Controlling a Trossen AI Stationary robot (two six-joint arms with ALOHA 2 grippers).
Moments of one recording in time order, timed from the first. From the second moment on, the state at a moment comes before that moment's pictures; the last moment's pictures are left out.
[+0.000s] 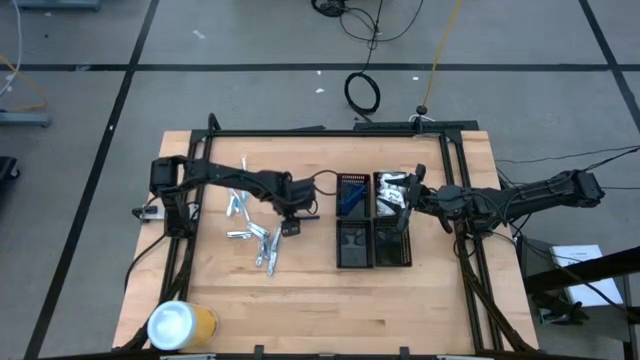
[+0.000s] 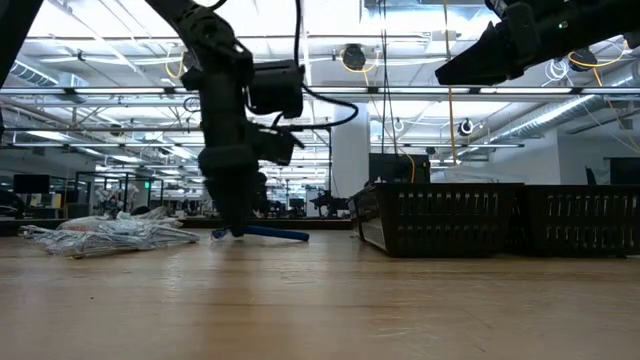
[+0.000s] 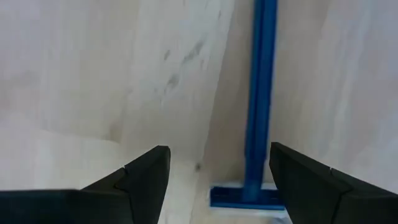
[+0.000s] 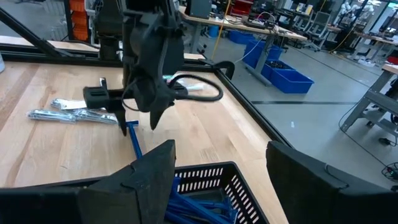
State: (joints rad) left arm 0.16 1.84 1.10 -0.62 0.04 -0.02; right arm 0.11 0.78 0.43 0.13 0.49 -0.08
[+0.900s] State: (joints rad) left arm 0.17 1.83 1.07 -0.59 0.05 -0.06; right arm 0.11 0.78 0.43 0.13 0.49 -0.07
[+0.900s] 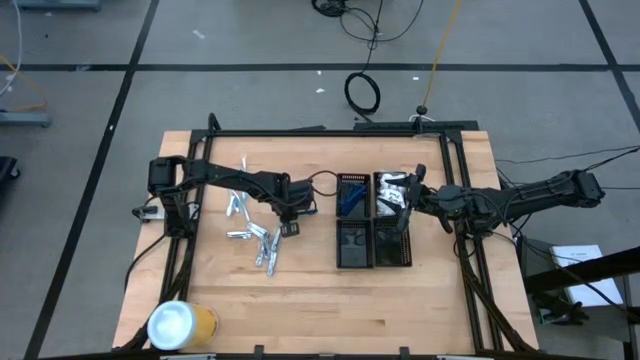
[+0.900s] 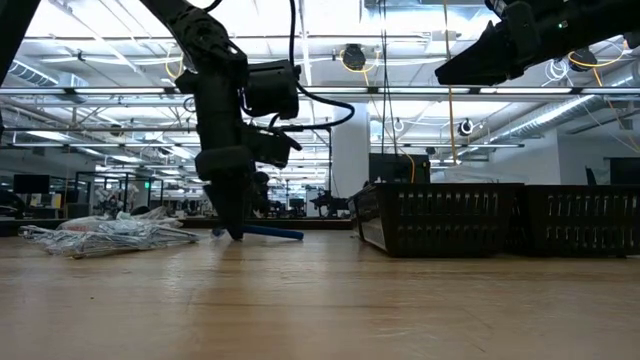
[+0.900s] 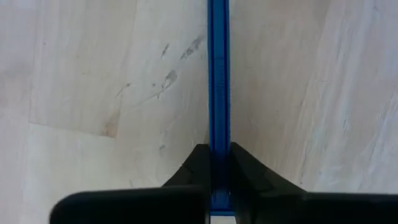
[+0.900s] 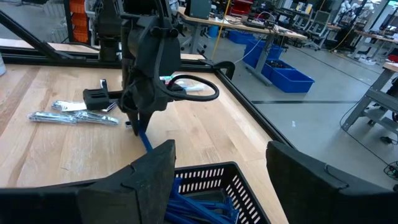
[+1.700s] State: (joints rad) left arm 0.16 1.70 1.10 0.15 0.05 -0.37; right arm 0.11 0.78 0.43 0.13 0.49 -0.07
